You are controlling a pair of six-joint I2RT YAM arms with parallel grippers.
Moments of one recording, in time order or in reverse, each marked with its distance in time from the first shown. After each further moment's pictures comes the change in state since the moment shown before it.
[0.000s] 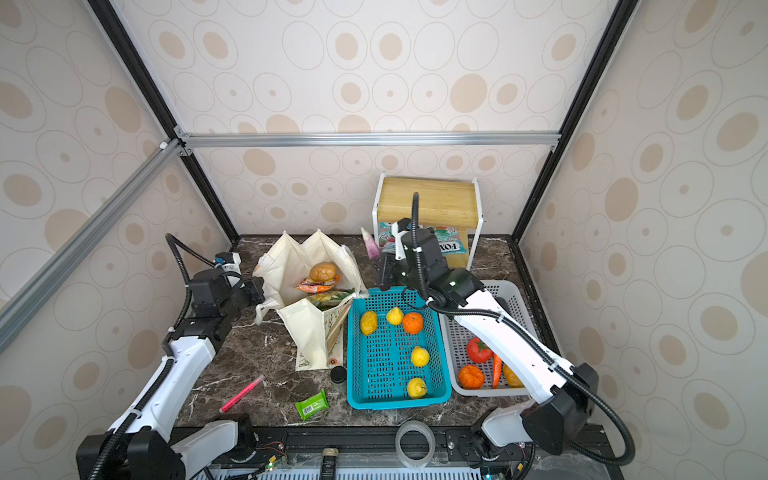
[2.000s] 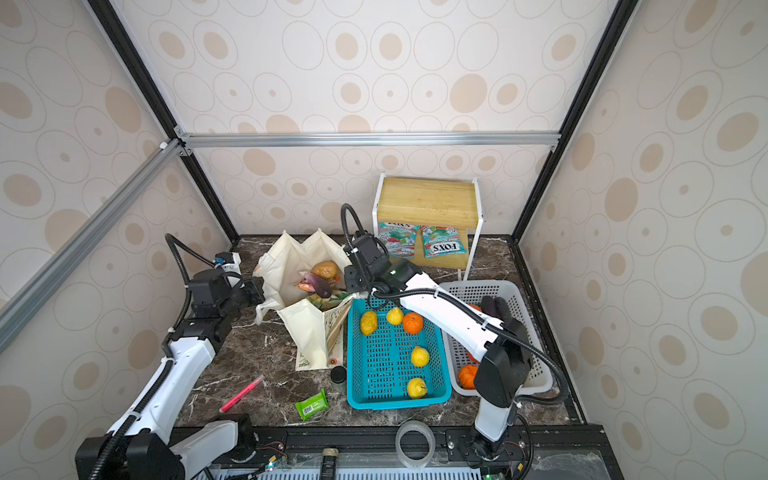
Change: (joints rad) left arm 0.000 -0.008 0.002 -0.005 -0.007 0.002; right arm 0.112 0.326 0.190 -0.200 0.189 -0.051
